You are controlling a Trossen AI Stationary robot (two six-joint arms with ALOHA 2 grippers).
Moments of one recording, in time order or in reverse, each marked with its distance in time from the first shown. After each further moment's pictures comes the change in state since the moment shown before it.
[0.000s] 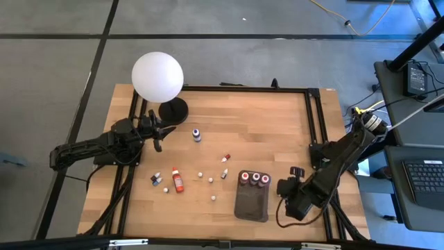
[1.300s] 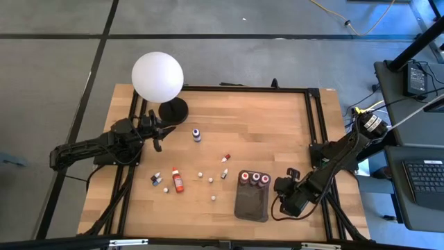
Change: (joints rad) left arm 0.000 0.000 0.000 0.006 0.002 -0.016; right arm -0.011 0.000 -0.272 0.360 0.058 0.069
